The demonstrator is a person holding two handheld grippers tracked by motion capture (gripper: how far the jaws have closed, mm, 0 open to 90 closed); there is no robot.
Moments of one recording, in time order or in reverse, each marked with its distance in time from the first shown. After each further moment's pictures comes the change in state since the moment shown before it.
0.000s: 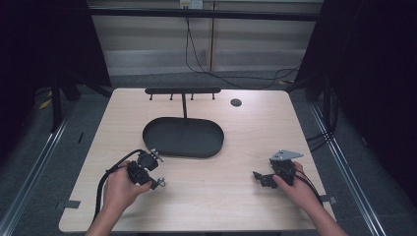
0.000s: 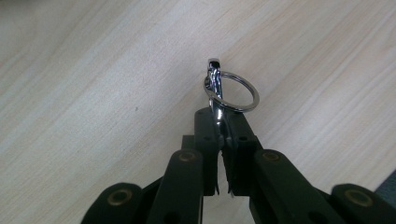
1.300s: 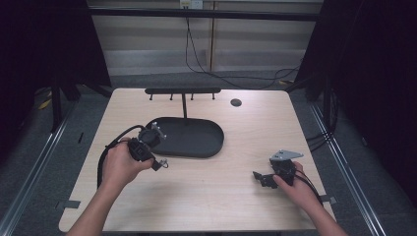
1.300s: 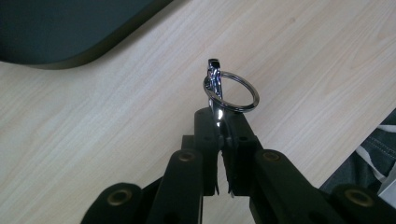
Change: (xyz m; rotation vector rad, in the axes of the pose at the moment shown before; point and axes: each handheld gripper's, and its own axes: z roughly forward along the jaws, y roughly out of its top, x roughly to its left) left arm 0.011 0.043 -0.053 -0.014 -0.032 -0.027; right arm 0.000 0.000 0.000 0.000 0.000 0.001
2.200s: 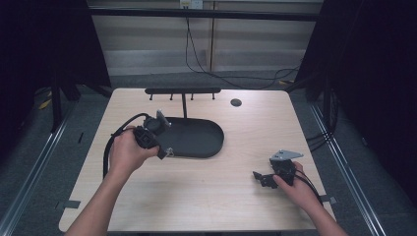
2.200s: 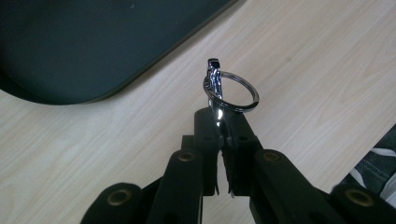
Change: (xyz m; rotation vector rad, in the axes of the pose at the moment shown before) left arm 0.005 0.029 -0.011 -0.030 0.010 -0.010; right arm 0.000 0.000 0.000 0.000 0.000 0.001
